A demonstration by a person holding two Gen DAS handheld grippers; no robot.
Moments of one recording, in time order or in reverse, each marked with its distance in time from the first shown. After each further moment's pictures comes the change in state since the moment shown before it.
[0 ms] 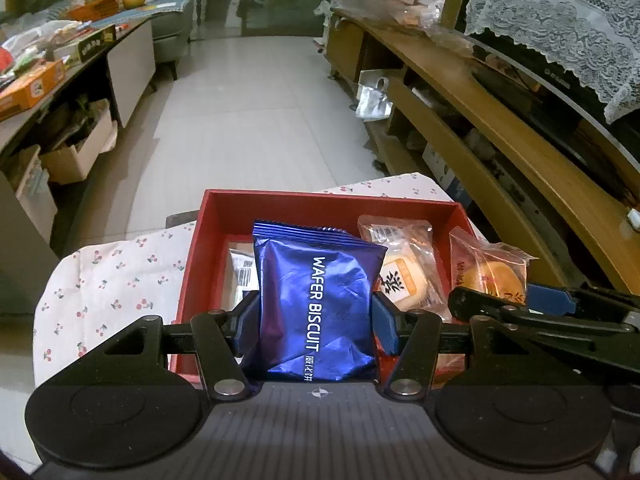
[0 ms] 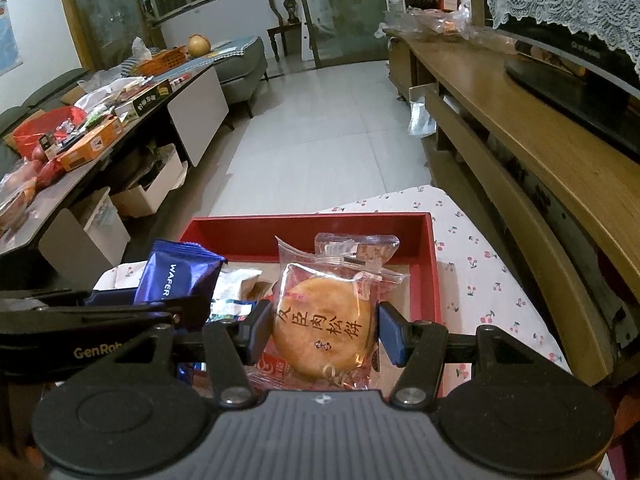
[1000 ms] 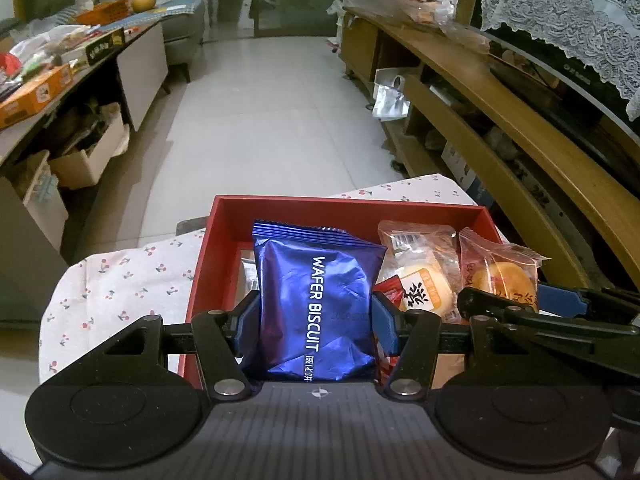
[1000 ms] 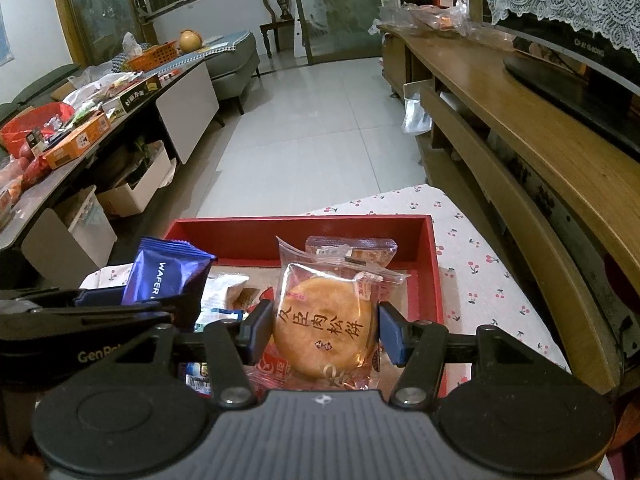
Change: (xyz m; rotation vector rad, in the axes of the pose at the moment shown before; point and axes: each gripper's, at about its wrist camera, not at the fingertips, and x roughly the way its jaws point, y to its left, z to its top) left arm 0.014 -0.002 0.004 0.007 -0.003 0.060; right arm 0.024 -0.003 0.007 0.000 0.011 -0.025
